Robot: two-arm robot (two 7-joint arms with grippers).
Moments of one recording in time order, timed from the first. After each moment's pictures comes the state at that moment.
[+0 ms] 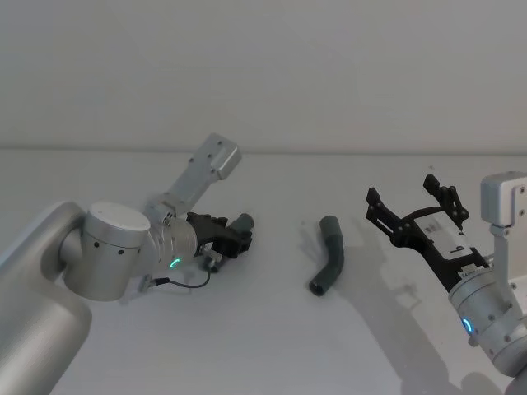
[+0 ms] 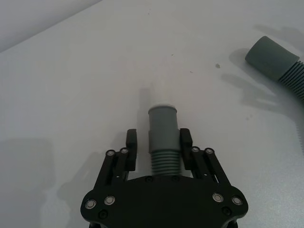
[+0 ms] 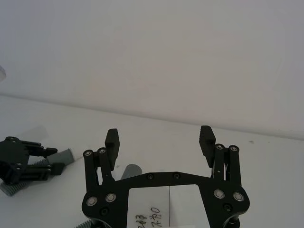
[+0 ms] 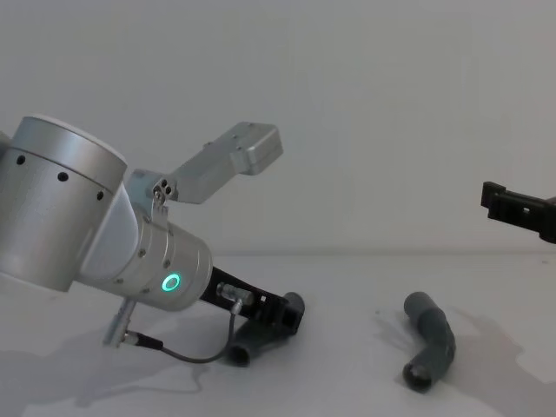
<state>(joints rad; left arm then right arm) -0.53 0.20 0.54 -1.37 -0.23 0.71 -0.25 -0.01 0.34 -0.23 -1.77 0.29 0.03 0.07</state>
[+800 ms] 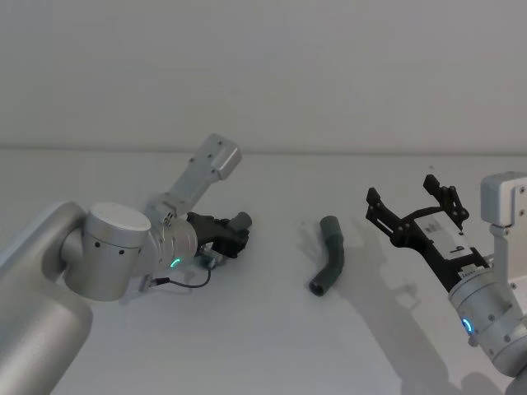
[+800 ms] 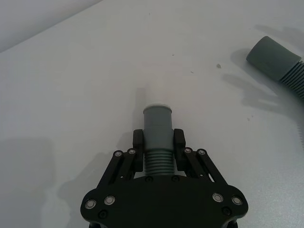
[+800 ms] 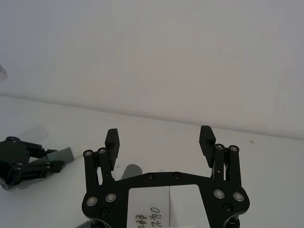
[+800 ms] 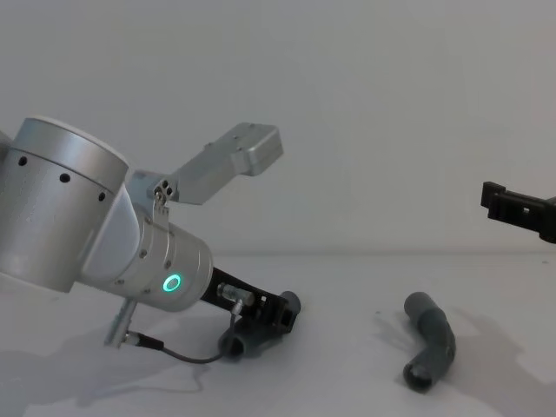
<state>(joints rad) -0.53 0.20 0.54 -1.37 -0.22 0.70 -0.25 -0.01 0.34 -0.23 -1.77 0.29 0.03 0.07</state>
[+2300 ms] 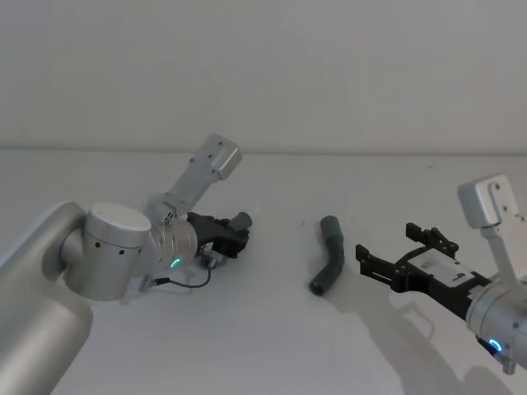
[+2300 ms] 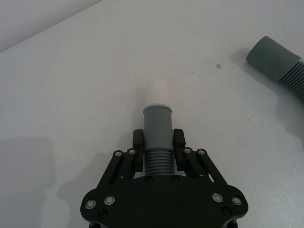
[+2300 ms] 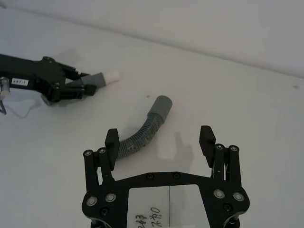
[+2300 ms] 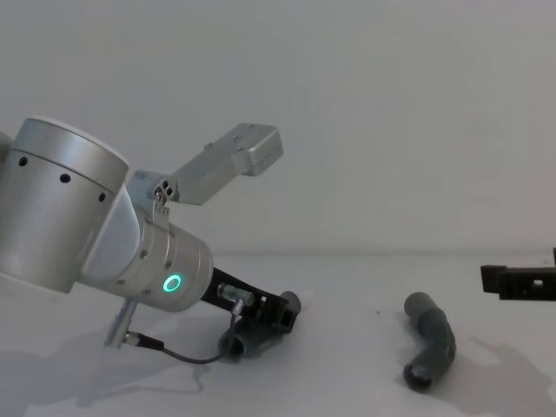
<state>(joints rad) -0.53 0.20 0.54 -1.36 -0.22 0.70 -0.25 -0.04 0.48 -0.20 -1.93 0.38 0.46 0.20</state>
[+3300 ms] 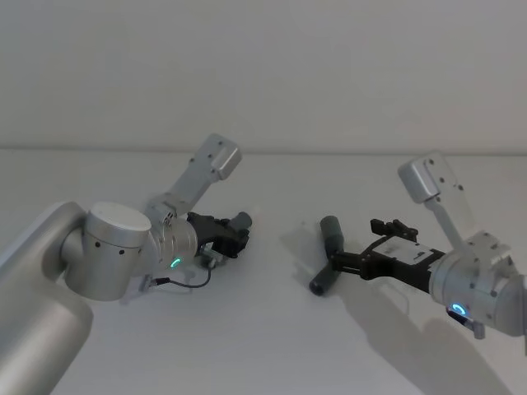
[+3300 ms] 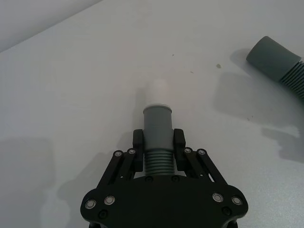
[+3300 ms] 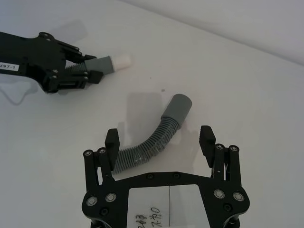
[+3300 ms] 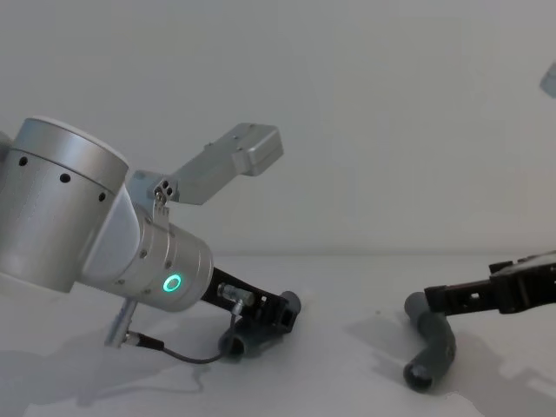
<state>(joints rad) -0.53 0.20 0.54 -1.36 -0.22 0.70 -0.25 0.18 0.46 -0.33 -1.78 0.32 0.63 0.29</state>
